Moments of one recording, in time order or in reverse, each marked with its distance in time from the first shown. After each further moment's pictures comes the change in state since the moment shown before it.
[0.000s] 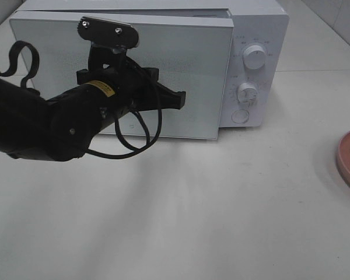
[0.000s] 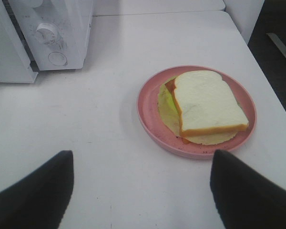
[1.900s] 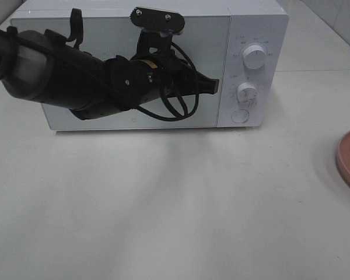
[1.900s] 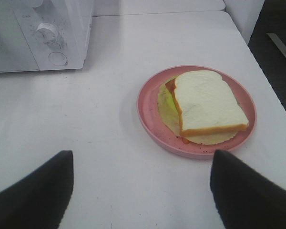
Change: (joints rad) left arm 0.024 0.166 -0.347 -0.153 0.296 0.178; right arm 0.000 0.000 0.000 0.001 0.000 0.000
